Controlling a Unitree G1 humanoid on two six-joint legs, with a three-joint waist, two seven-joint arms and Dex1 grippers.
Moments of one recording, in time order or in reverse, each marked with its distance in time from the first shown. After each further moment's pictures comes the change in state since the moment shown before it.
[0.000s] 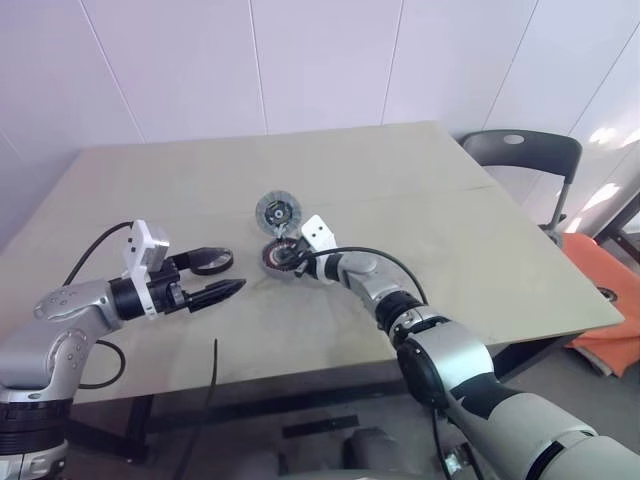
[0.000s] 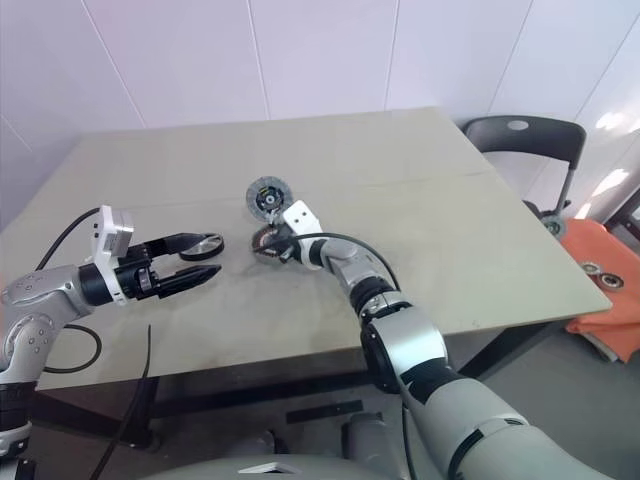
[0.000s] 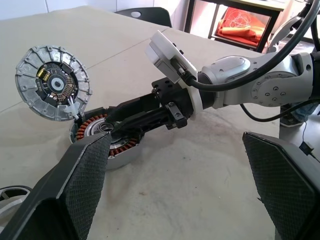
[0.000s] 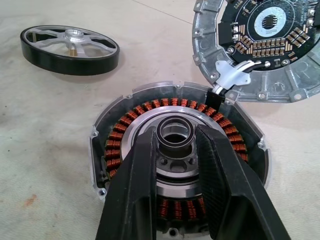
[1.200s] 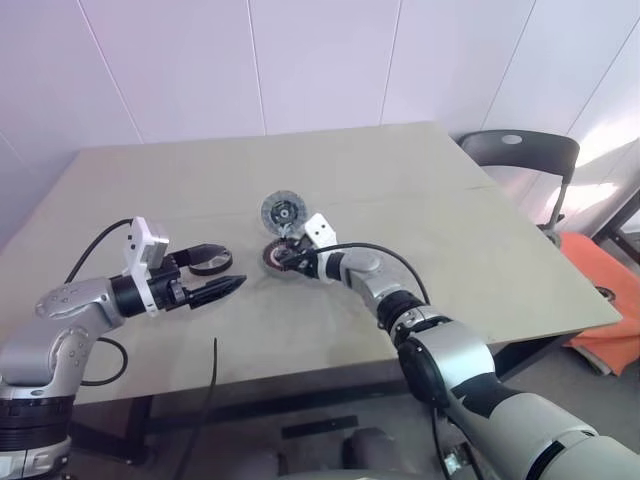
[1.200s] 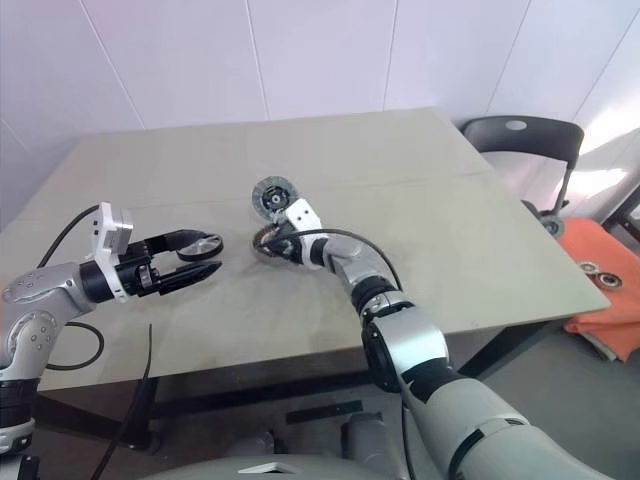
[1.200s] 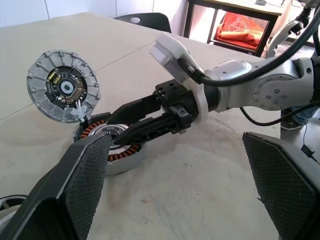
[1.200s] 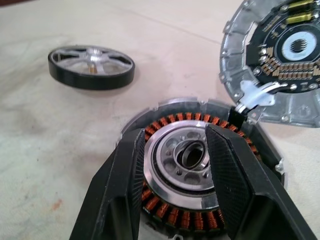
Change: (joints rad) left arm -0.017 -0.009 -0.002 0.016 0.001 -0.012 -0.001; right arm 0.000 -0.003 -0.042 -0.003 0.049 -0.011 0.098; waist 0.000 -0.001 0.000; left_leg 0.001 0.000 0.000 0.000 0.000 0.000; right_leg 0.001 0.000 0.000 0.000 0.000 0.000
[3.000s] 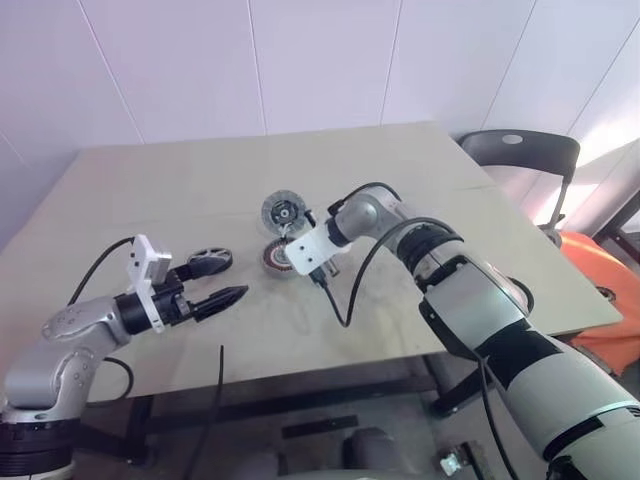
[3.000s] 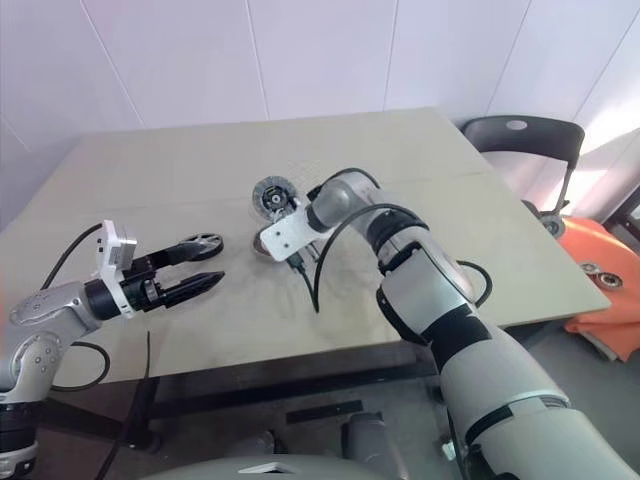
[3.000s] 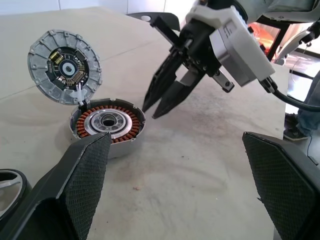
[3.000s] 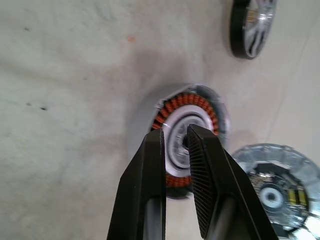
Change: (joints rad) left arm 0.101 -0.060 0.016 -0.066 -0.014 -0.008 0.082; right arm -0.325 -0.186 0.539 0.027 -0.537 -0.551 0.246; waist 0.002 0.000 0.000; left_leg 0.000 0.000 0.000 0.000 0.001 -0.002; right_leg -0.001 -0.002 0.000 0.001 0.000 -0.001
